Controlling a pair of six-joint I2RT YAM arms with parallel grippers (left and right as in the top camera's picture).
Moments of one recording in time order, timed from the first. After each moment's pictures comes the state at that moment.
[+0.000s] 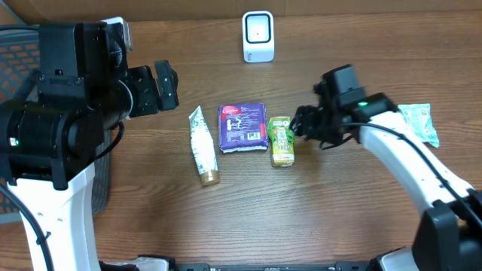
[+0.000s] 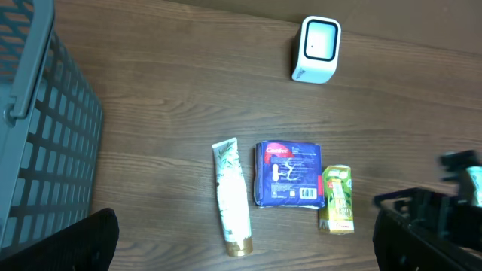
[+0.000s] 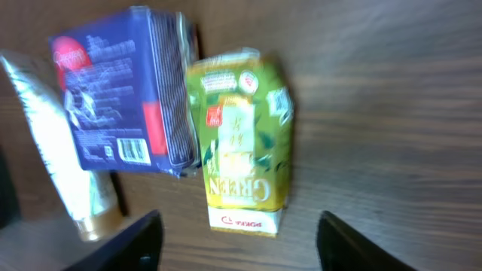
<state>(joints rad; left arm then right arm) -0.13 1.49 2.22 -1.57 -0.01 -0.28 0.36 1.66 1.21 -0.78 -0.31 0.51</state>
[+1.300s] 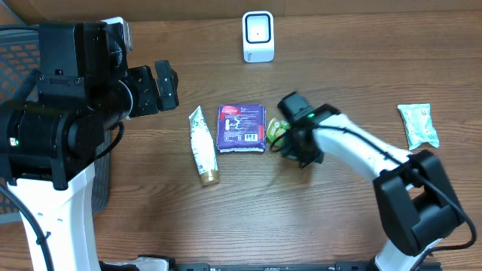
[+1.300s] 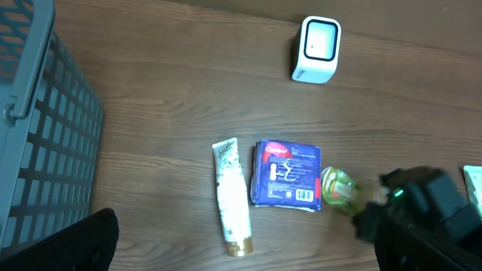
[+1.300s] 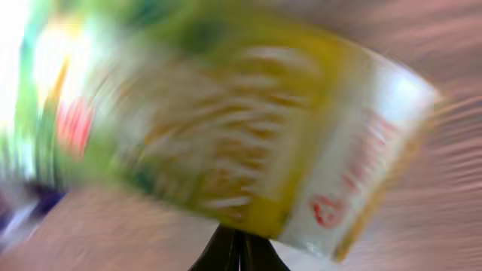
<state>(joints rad) -0.13 1.49 2.22 -1.57 -0.01 -0.28 0.51 1.86 1.20 -0.82 -0.01 0.78</state>
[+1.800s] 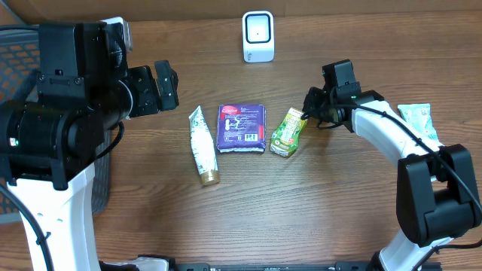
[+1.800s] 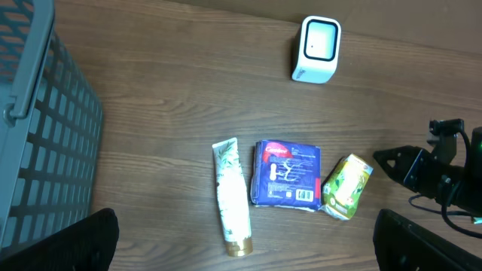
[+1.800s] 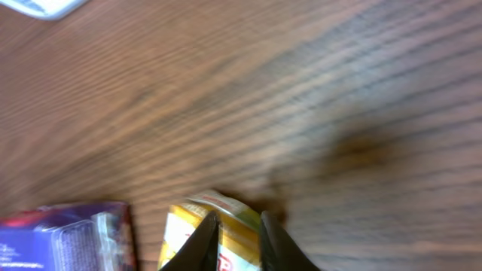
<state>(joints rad) -0.13 1.49 2.22 -1.57 -0.01 -0.28 0.26 1.86 1.20 -0.38 -0.15 0.60</state>
